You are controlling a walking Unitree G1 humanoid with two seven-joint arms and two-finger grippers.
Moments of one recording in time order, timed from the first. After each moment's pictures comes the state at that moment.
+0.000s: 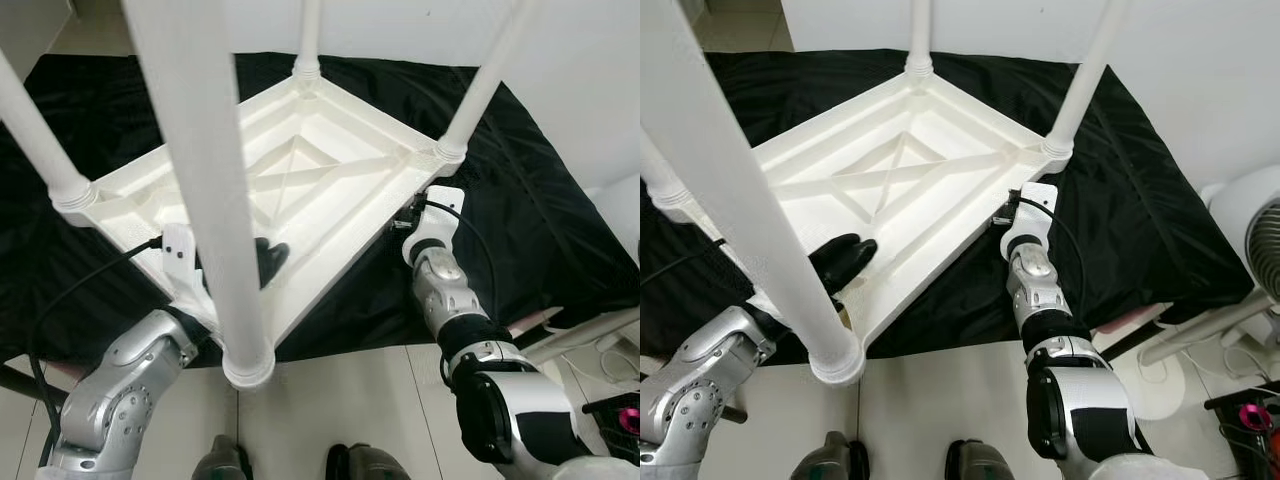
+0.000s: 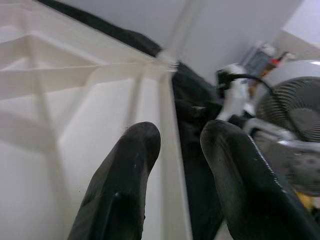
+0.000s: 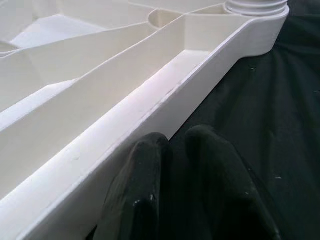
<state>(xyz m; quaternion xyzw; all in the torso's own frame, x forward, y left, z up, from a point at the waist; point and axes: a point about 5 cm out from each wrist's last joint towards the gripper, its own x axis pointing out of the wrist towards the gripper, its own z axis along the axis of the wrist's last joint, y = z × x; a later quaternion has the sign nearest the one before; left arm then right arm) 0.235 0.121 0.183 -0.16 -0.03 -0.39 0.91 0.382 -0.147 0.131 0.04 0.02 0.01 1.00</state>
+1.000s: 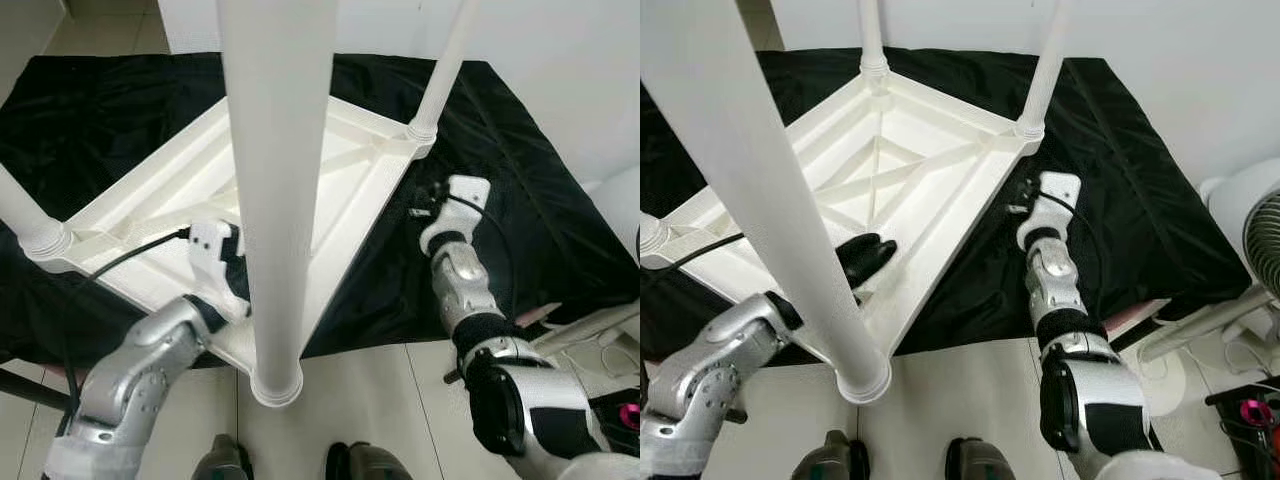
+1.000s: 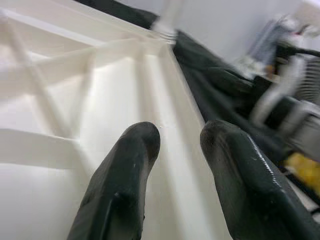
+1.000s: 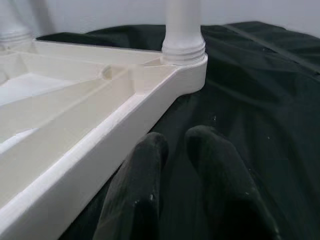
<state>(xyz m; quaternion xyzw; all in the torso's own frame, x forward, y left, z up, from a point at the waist) 0.267 0.133 0.175 -0.11 -0.01 -0.36 0.93 0.370 -0.167 0.140 0.04 -0.08 0.00 1.00</state>
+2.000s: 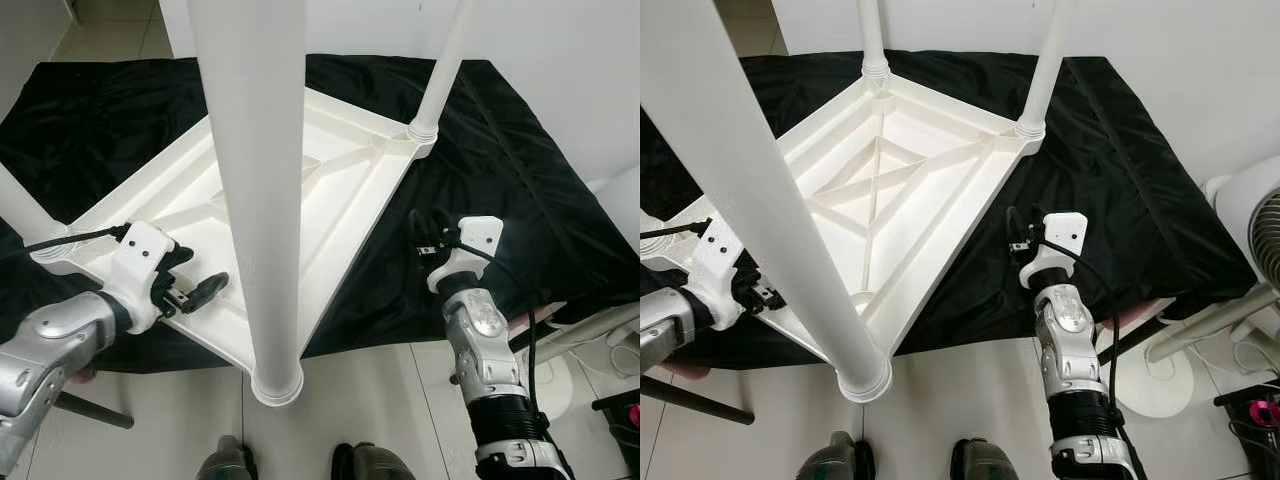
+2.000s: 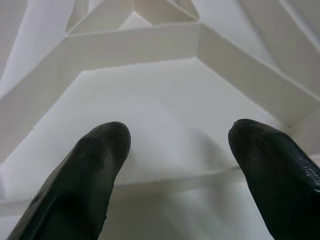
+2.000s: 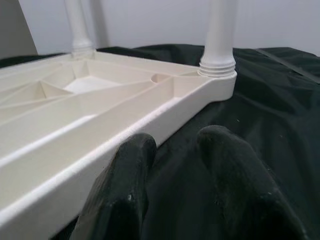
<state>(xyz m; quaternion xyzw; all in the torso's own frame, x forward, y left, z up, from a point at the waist) 0.257 0.209 0.160 0.14 0.13 -0.38 0.91 0.310 -0.172 0.143 0.01 -0.12 0.06 0.99</state>
